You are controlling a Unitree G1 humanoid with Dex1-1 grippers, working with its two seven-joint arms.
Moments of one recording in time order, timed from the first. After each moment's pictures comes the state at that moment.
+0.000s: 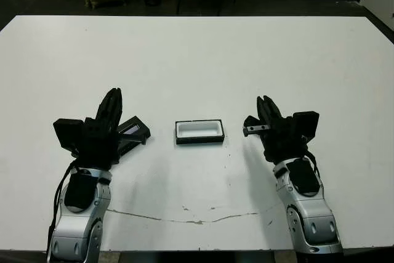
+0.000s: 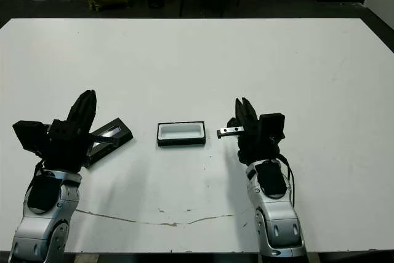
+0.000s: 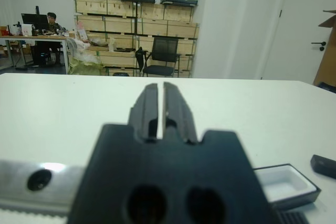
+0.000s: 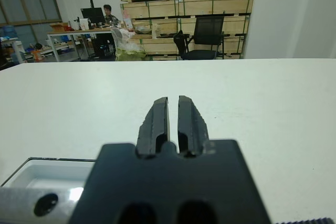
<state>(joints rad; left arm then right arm) 0.08 0.12 0.02 -0.38 -0.14 0.04 -0.07 -0.05 -0.06 0.07 -0.22 0.06 0.15 0.06</state>
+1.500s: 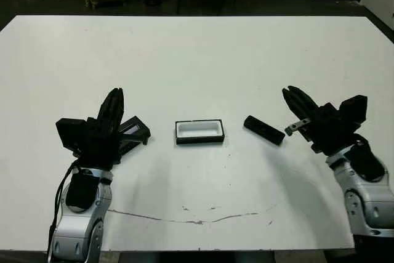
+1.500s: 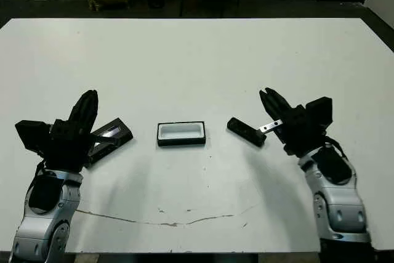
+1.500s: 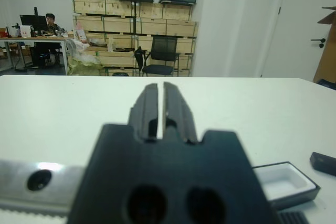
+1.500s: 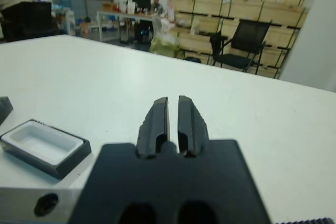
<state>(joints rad) 0.08 0.12 0.01 -0.39 -0.12 0.05 -0.07 -0.13 -0.43 -0.13 -0.14 0.31 0.19 0.50</state>
